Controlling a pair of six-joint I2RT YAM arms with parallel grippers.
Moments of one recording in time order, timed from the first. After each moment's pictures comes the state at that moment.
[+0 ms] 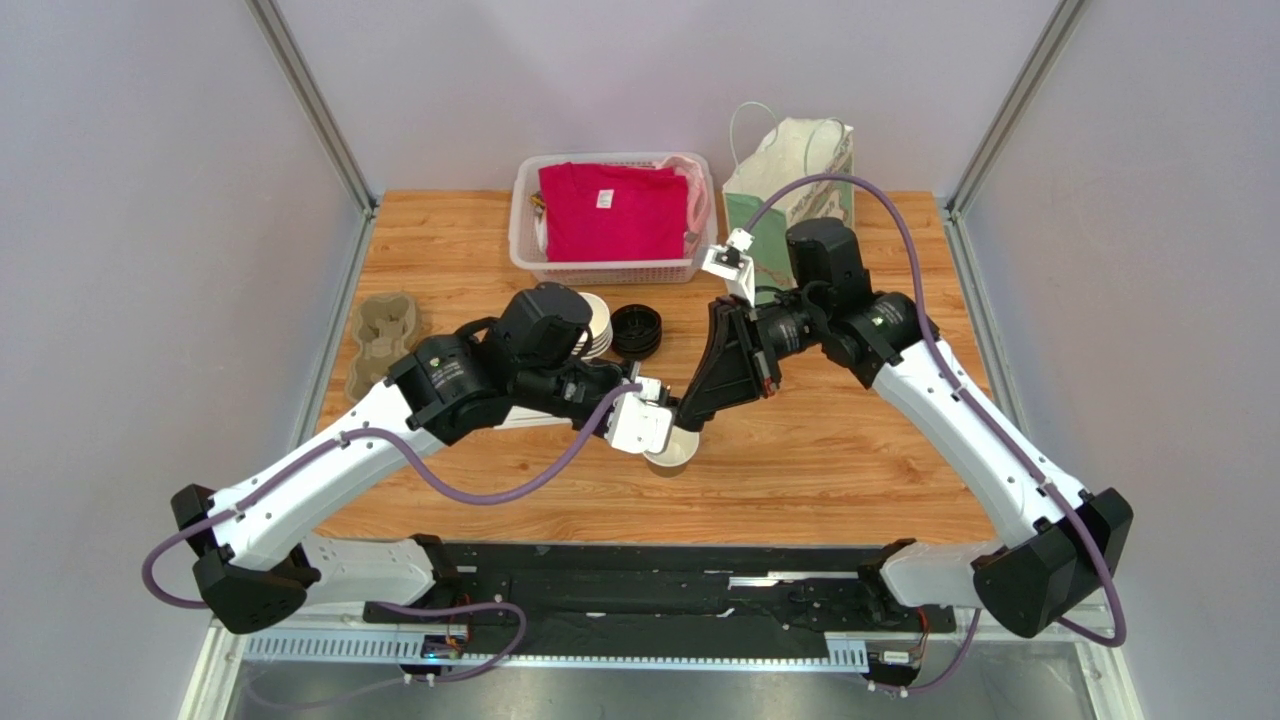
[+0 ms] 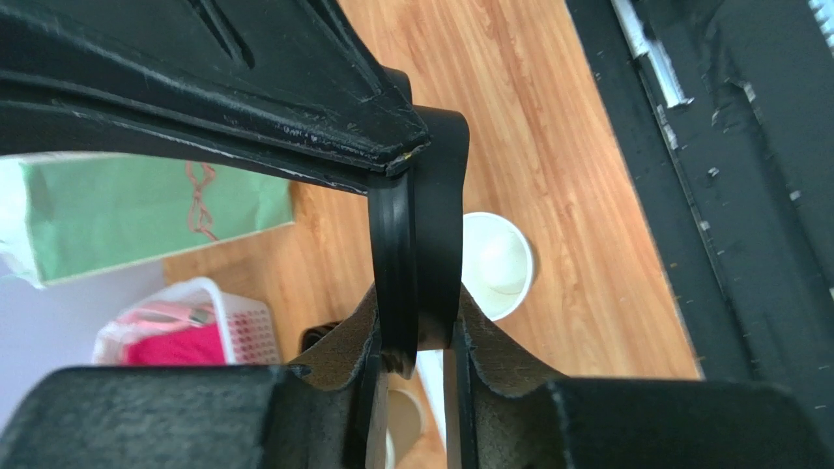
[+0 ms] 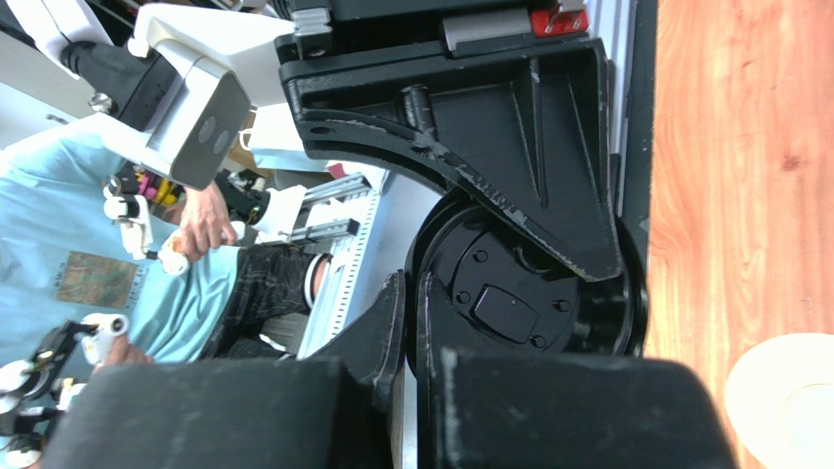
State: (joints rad) left arm -0.96 1.20 1.39 -0.83 0.47 0.95; right arm 0.53 1.30 1.32 -0.56 -1.42 0.20
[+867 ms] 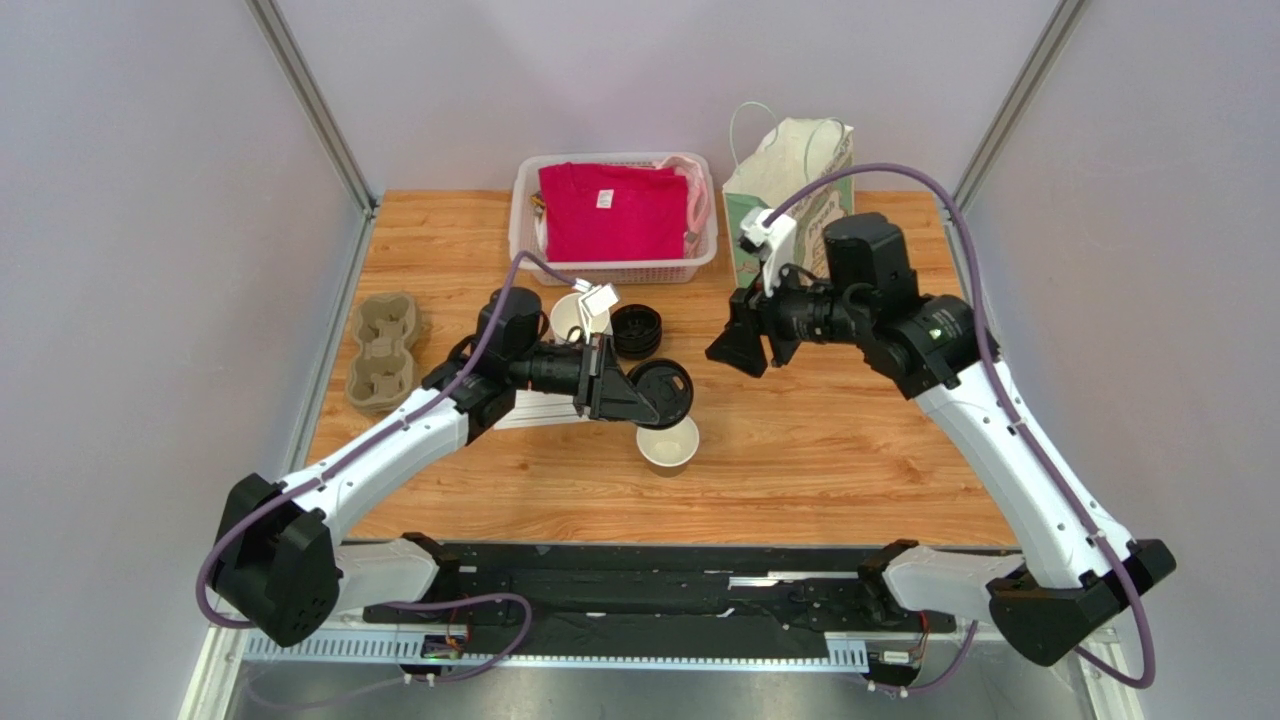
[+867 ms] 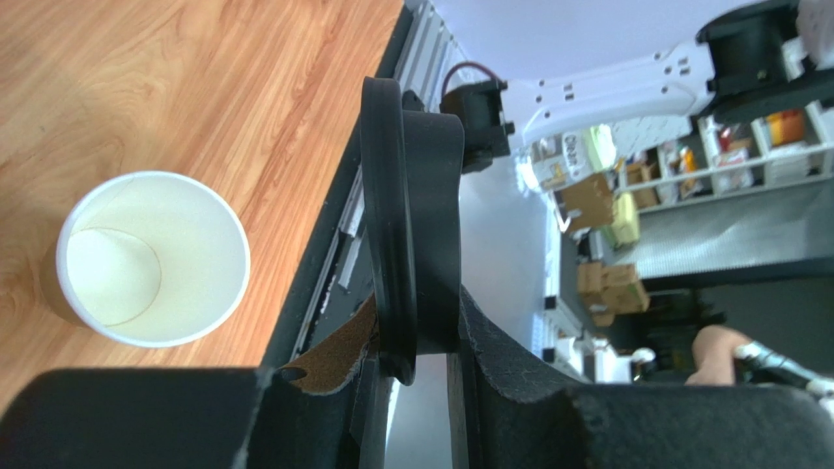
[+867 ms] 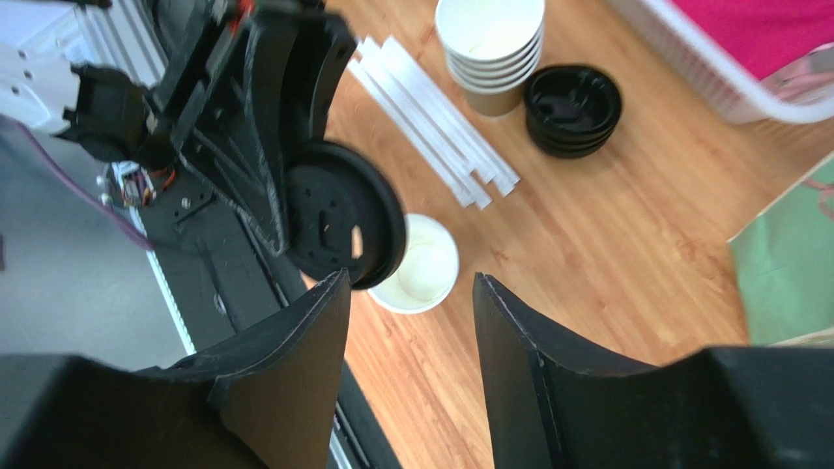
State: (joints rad) left arm -0.57 1.22 0.84 -0.01 0.98 -0.61; right arm 0.50 1.20 1.48 -0.81 -0.52 -0.09
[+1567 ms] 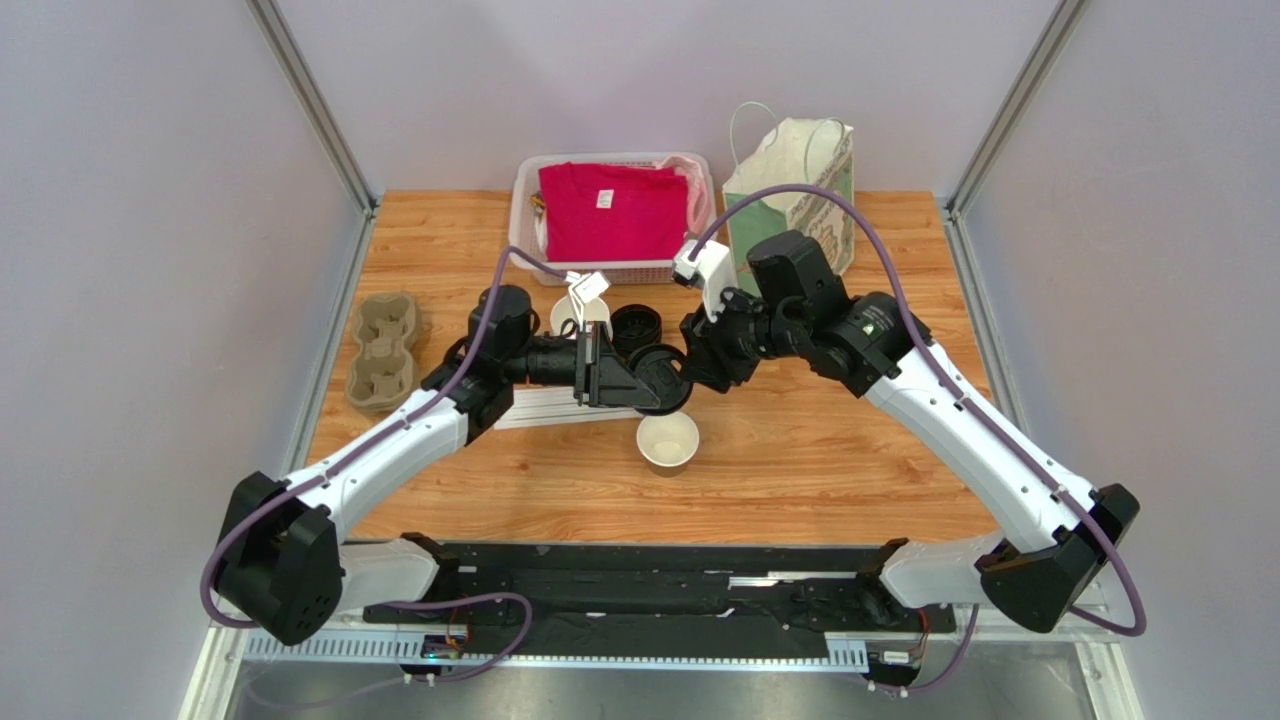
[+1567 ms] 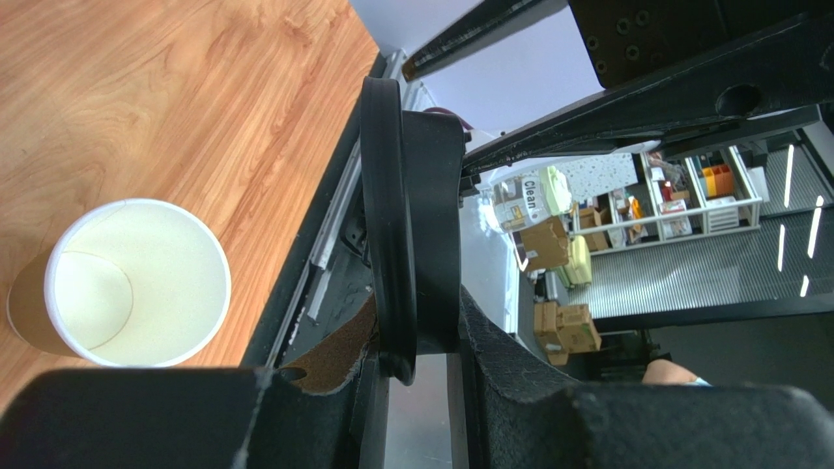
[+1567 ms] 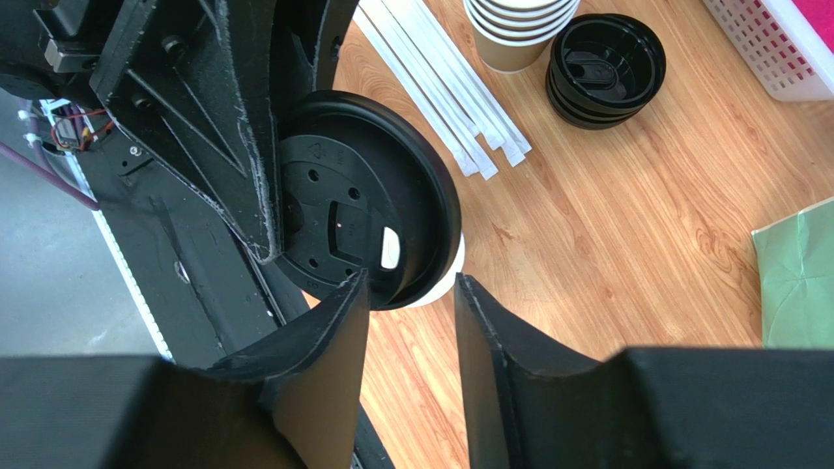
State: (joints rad) left arm -0.53 1.22 0.80 0.19 0.99 -0.83; right arm 0.71 1.31 1.46 -0.84 -0.34 -0.13
